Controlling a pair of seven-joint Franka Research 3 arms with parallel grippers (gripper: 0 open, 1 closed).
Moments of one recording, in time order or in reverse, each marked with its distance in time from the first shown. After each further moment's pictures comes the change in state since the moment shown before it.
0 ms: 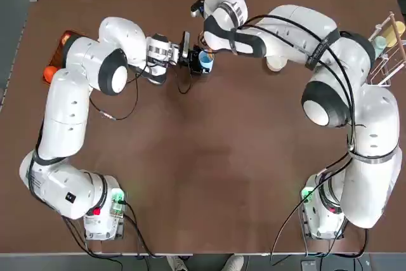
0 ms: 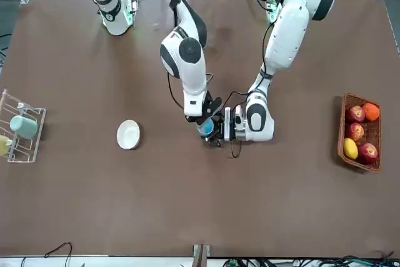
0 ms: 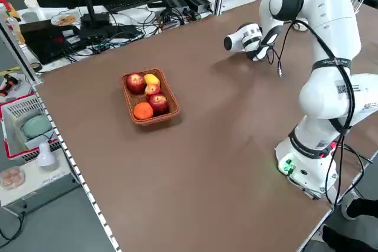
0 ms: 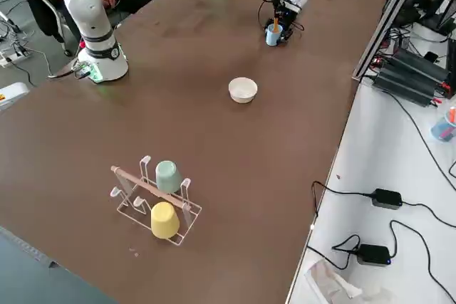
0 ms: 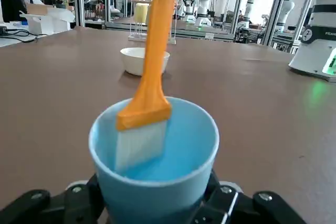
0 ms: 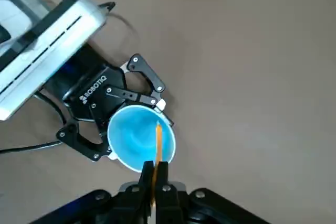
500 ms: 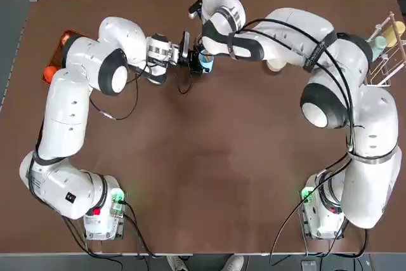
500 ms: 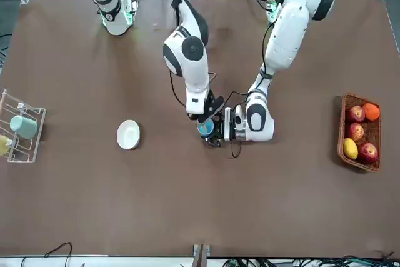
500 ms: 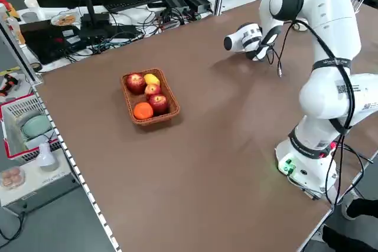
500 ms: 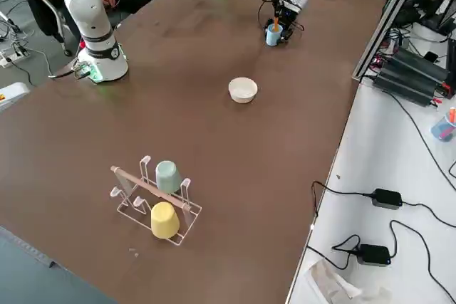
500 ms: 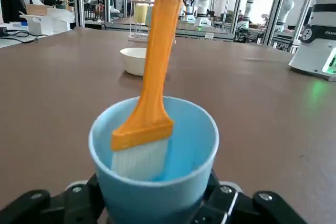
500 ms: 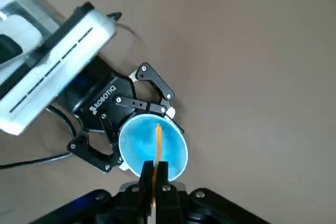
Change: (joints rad) left arm 0.000 0.000 0.000 0.000 0.000 0.000 0.006; right arm 0.009 0.009 0.000 -0.003 0.000 0.060 0.035
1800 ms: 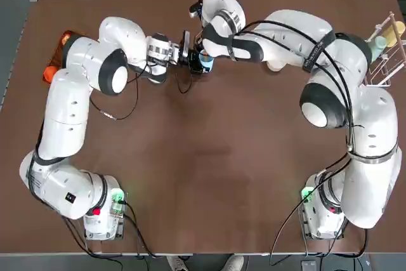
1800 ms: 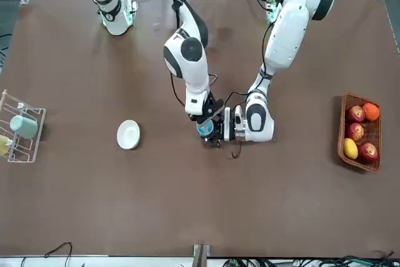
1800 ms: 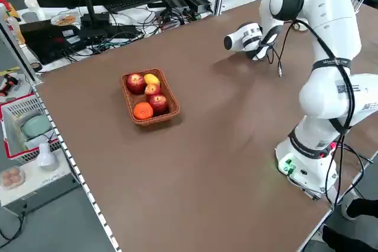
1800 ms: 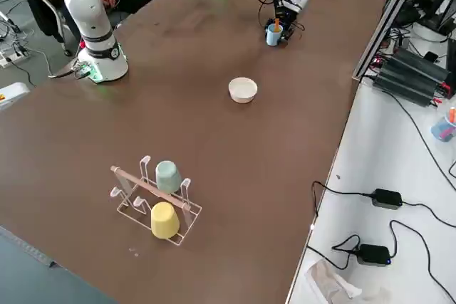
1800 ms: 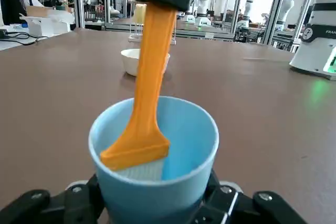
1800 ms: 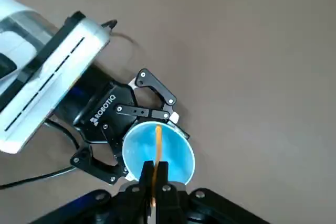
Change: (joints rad) left arm -0.003 0.000 0.005 0.007 -0.001 0.001 0.001; right arm -0.004 0.003 0.002 -0.020 0.008 0.047 0.071
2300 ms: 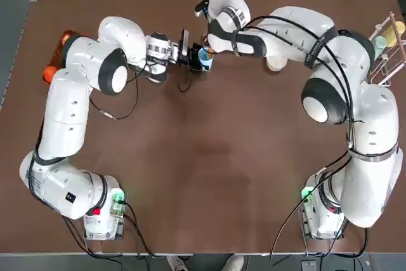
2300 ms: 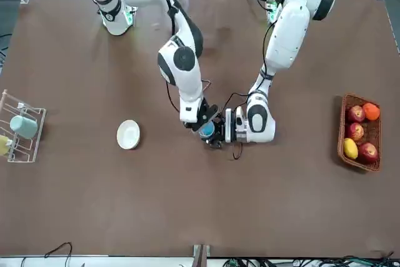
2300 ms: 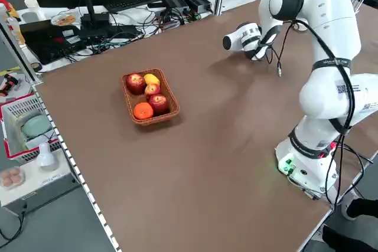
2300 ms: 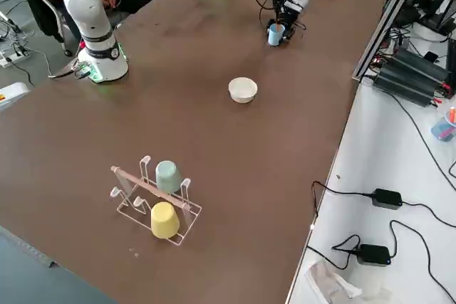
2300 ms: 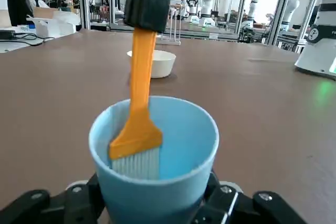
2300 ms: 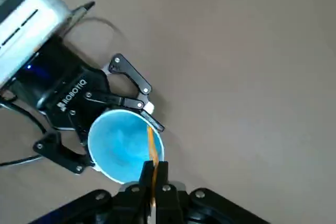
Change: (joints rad) left arm 0.001 0.000 0.004 0.004 -0.010 0.002 0.000; right arm -0.041 -0.001 0.000 -0.030 0.017 0.004 -0.124
